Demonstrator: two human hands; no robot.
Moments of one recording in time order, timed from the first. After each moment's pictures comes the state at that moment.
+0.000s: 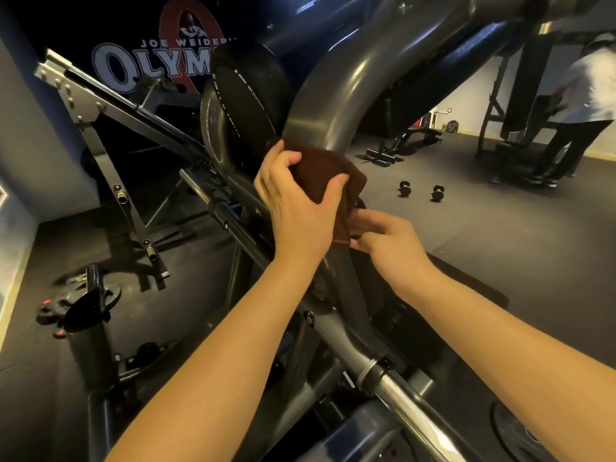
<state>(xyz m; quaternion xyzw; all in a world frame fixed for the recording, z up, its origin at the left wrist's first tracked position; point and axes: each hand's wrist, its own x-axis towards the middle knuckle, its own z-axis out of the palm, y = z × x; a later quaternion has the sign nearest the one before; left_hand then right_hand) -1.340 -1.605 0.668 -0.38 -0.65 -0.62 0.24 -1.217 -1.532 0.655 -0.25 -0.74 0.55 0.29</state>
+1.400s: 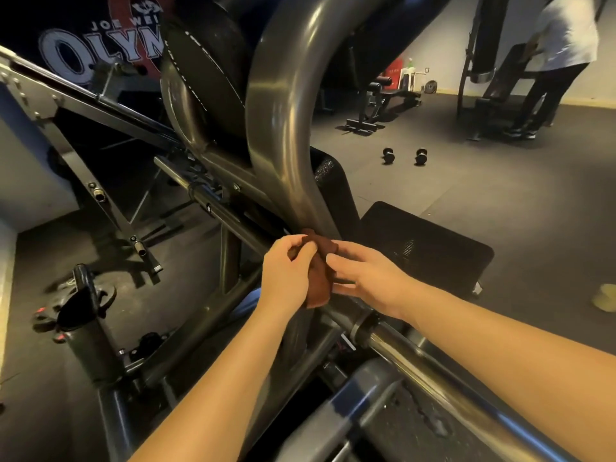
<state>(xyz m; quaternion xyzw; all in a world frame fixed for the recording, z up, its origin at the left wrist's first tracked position) -1.320 -1.655 0.558 -0.31 -0.76 -0.56 -0.11 -1.193 -1.549 0.559 -0.24 -0.62 0.73 0.13</state>
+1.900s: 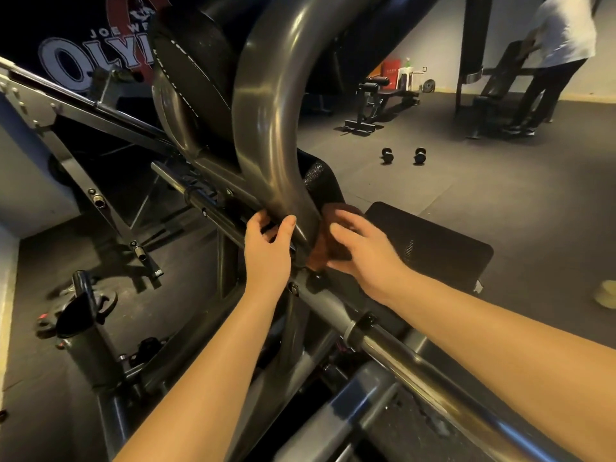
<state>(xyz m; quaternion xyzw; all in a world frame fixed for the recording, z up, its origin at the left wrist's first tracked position) -1.339 -1.638 0.574 -0.24 -0.68 -0.68 -0.13 -1.198 -1.544 0.588 -0.26 -0.53 0.76 0.28</state>
